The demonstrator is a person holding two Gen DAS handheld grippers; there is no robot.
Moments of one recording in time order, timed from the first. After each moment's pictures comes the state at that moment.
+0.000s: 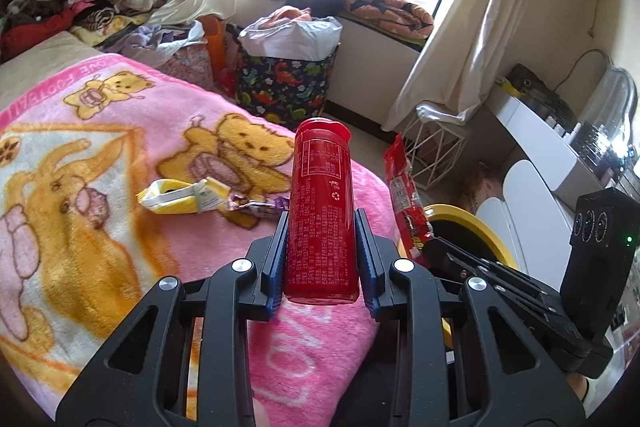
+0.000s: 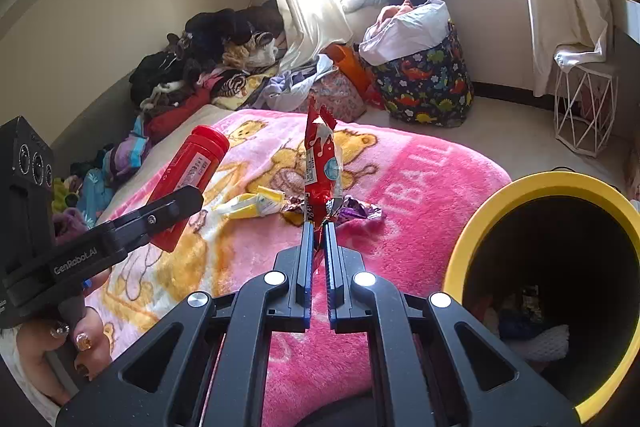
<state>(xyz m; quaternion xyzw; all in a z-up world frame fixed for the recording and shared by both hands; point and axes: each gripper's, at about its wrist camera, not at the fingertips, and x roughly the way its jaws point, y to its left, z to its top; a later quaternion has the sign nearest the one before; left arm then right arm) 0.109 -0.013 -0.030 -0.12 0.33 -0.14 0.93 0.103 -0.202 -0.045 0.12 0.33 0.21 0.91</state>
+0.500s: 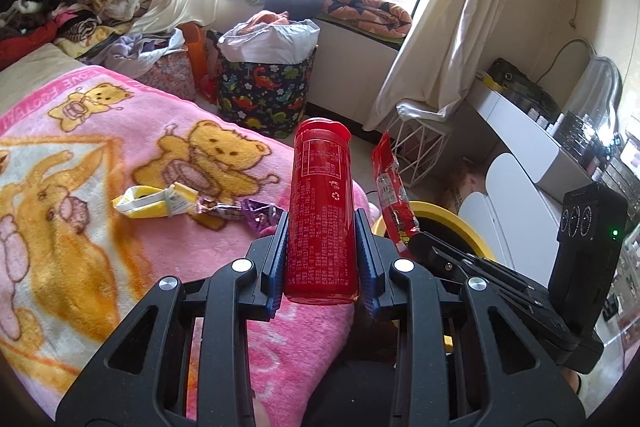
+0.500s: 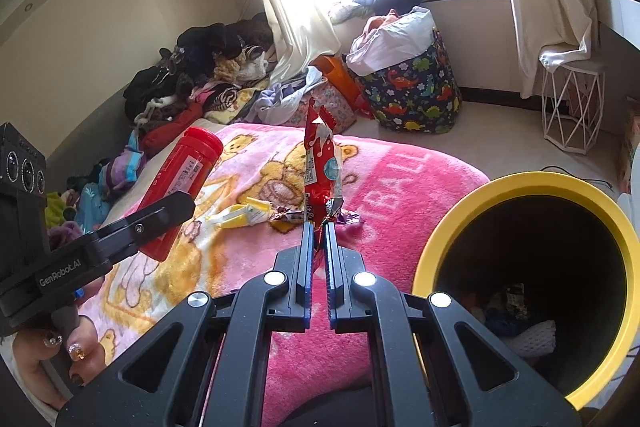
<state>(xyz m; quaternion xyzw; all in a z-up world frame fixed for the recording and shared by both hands) 0.097 -0.040 -0.018 -0.11 0.32 -0.17 0.93 0.091 -0.229 -0.039 0.13 0.32 0.19 0.92</state>
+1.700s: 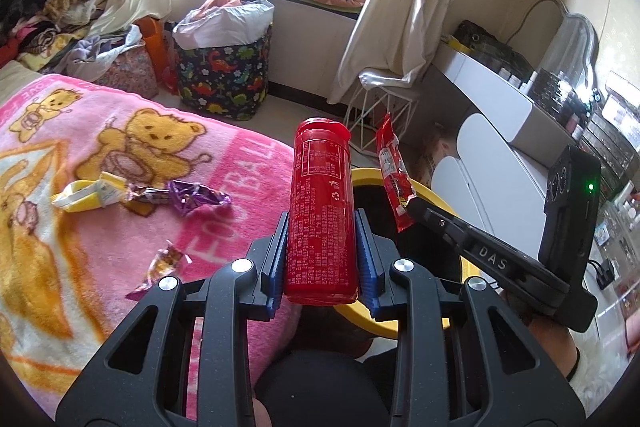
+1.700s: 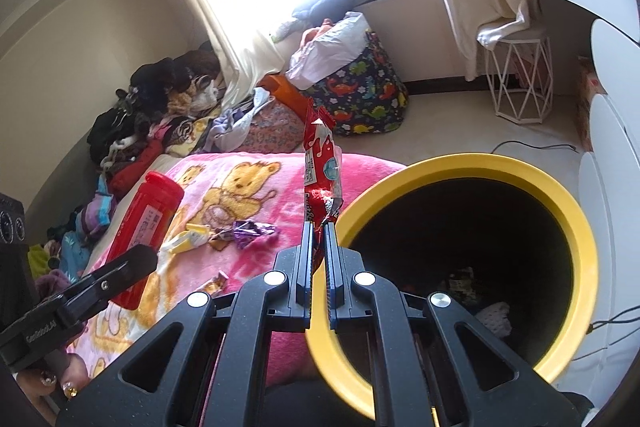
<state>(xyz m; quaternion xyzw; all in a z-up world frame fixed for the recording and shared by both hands) 0.091 -0.114 -0.030 -0.06 0.35 -0.23 0.91 0.075 -0.315 -0.056 0.20 0.32 0.11 0.92</state>
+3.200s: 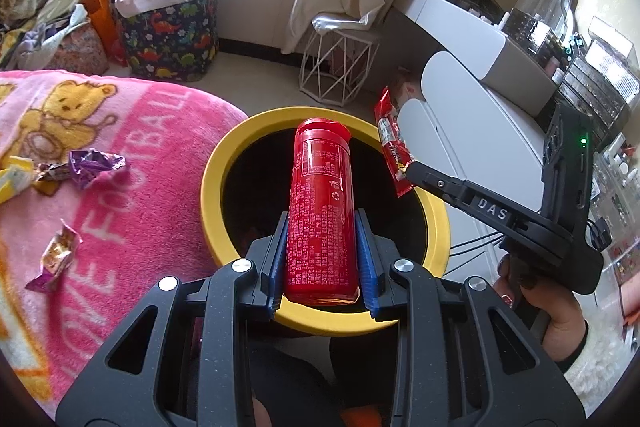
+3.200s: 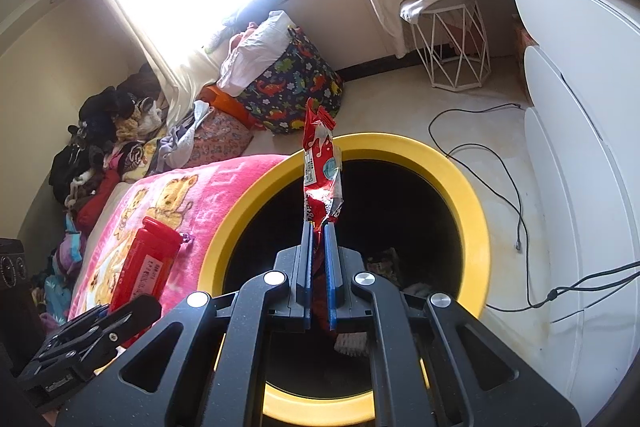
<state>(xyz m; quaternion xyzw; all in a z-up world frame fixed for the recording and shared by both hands) 0.102 -0.207 -0.078 -0.03 0.42 -0.29 0.86 0.059 -0.405 -0.094 0.25 0.35 0.01 0.90</state>
